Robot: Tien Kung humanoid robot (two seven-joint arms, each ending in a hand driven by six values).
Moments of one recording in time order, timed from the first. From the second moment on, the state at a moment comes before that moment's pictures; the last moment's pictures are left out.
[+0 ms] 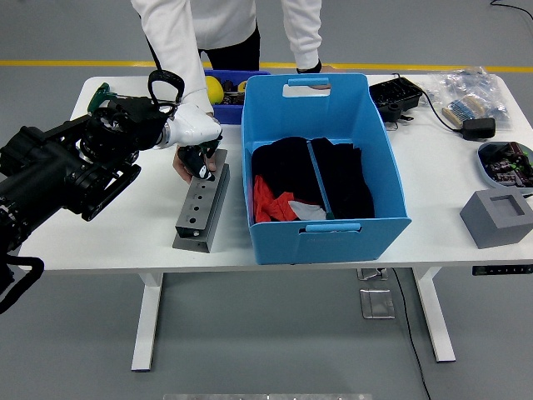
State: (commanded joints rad) left arm -1.10 0.13 -0.46 -0.51 2.27 -0.16 -0.26; right arm 0.12 -0.19 0.87 0.18 -1.12 -0.02 -0.10
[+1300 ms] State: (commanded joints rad) left arm -1.11 0.12 -0.47 -0.50 2.22 -0.20 -0.26; right arm 0.11 -0.19 0.87 0.18 -1.12 -0.01 -0.10
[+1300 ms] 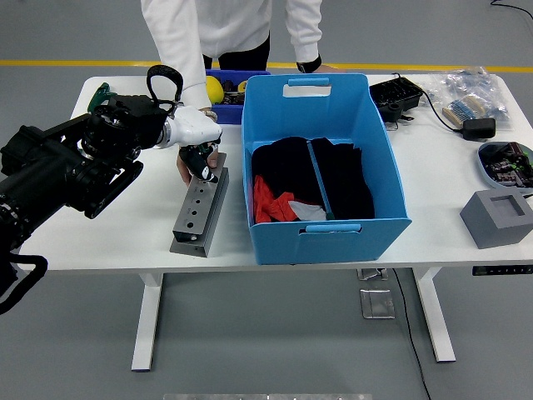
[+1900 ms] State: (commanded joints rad) left arm -1.12 0.13 -0.48 -0.51 2.23 -0.19 -0.26; right arm 0.11 -0.19 0.87 0.18 -1.12 -0.01 -0.10
